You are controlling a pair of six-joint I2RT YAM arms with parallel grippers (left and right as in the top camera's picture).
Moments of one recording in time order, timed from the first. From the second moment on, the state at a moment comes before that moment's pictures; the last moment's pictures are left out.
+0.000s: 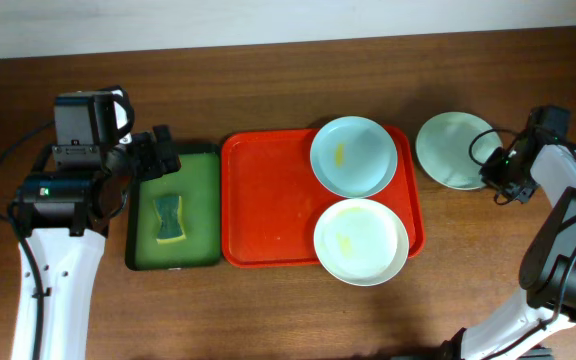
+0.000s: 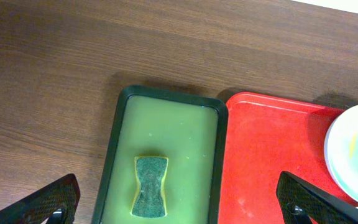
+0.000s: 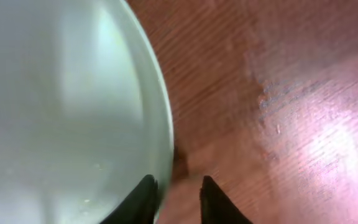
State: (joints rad) left arm -0.05 1.34 1.43 -0.96 -0.06 -0.22; right arm -0.45 1.92 1.22 -0.62 -0.01 0.29
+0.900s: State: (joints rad) left arm -0.05 1.34 1.43 -0.96 -0.06 -0.22; right arm 0.07 1.92 1.20 -1.14 -0.17 0.01
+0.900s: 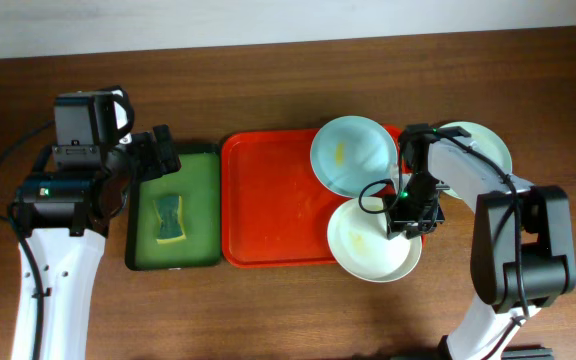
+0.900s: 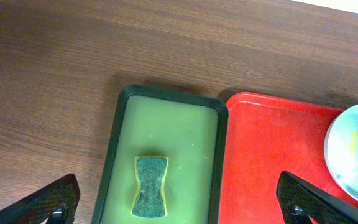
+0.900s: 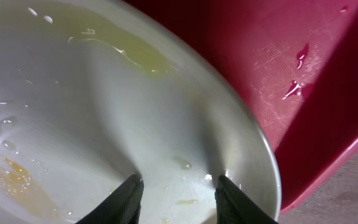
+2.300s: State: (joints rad) left arm -0.05 1.34 1.43 -0.96 -0.06 -0.22; right arm 0.33 1.92 1.38 -1.00 -0.54 0.30
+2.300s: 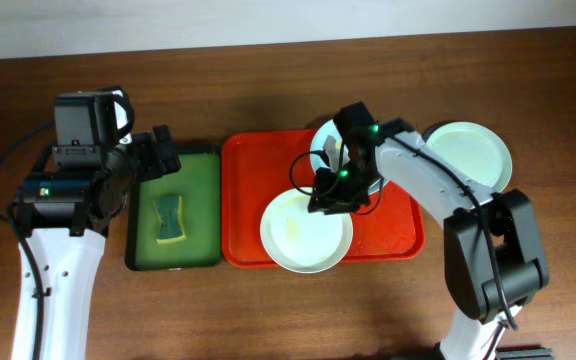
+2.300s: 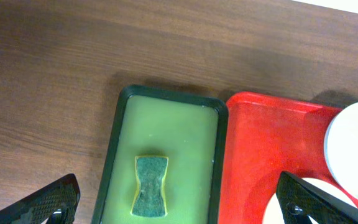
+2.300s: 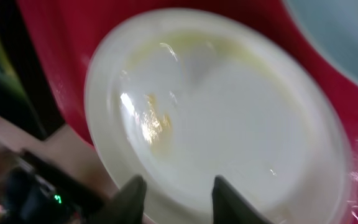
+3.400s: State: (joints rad) left arm -0.05 1.34 1.43 -0.96 -0.06 -0.22; right arm 0.42 1.91 1.23 -0.71 -0.22 0.59
